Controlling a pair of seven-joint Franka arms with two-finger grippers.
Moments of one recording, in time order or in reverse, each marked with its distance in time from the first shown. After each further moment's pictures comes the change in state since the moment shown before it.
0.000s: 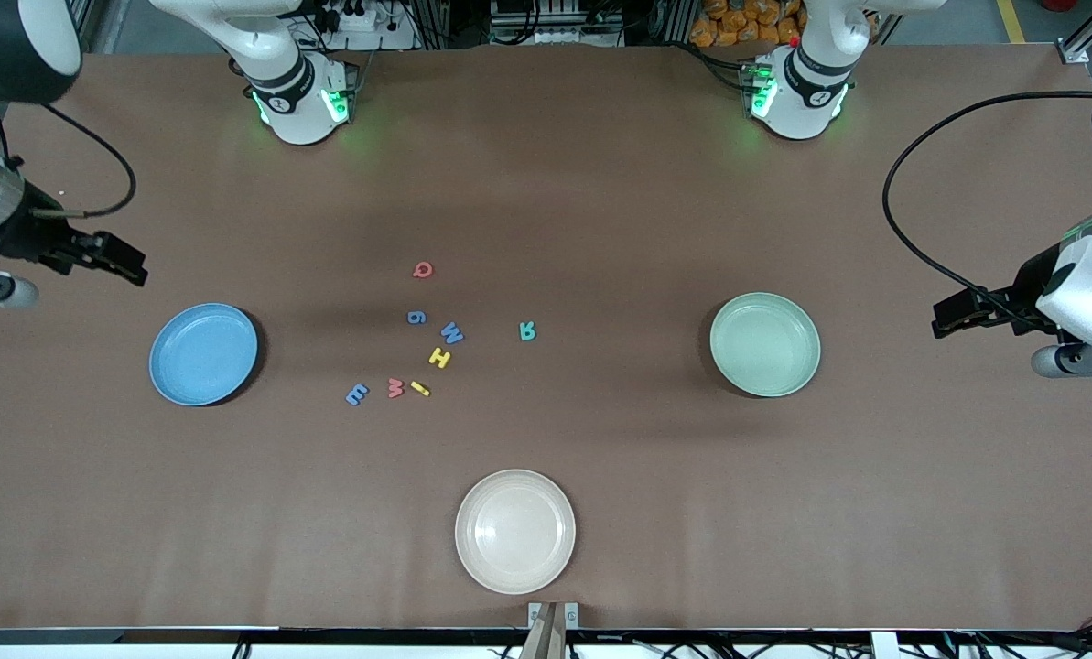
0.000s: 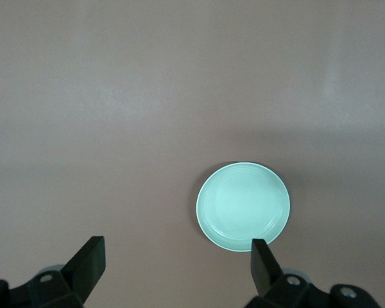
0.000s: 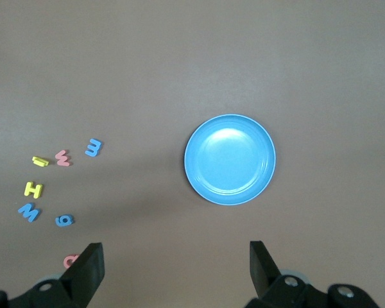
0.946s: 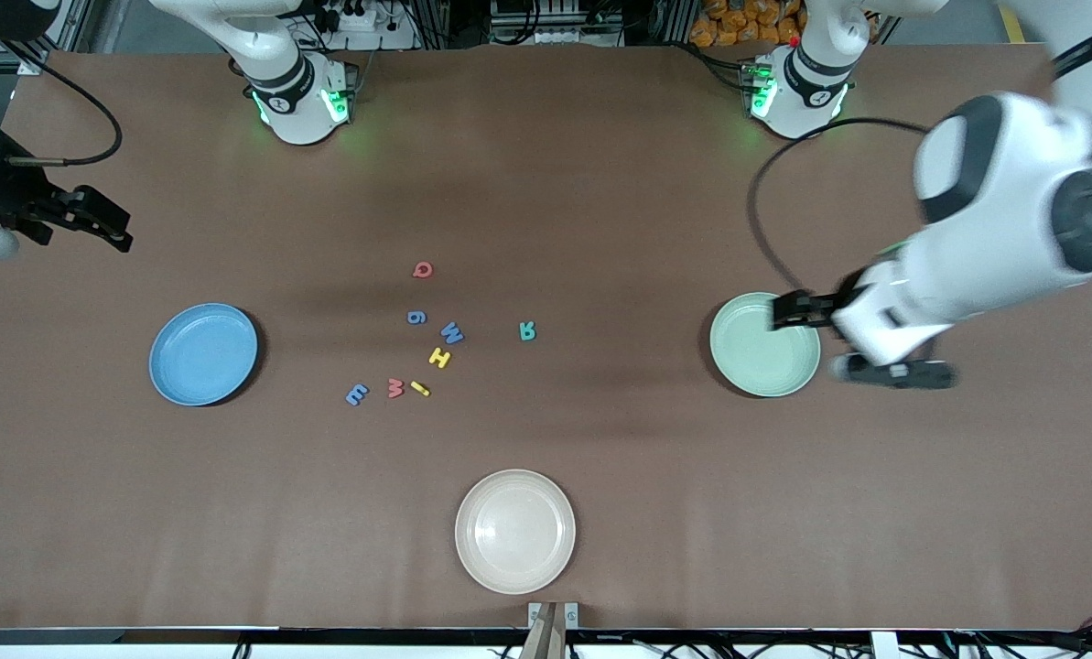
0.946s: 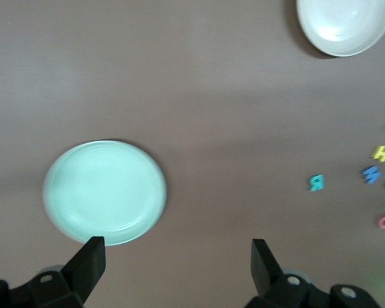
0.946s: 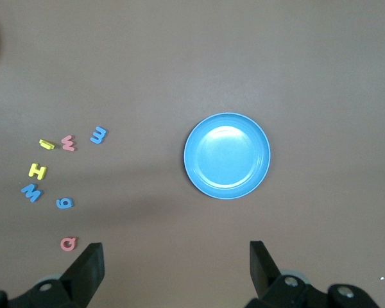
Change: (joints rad) left arm -0.153 0.124 -0.128 -0.031 -0.218 0.107 -0.138; right arm 0.002 -0.050 0.005 -0.016 -0.004 -0.029 -0.067
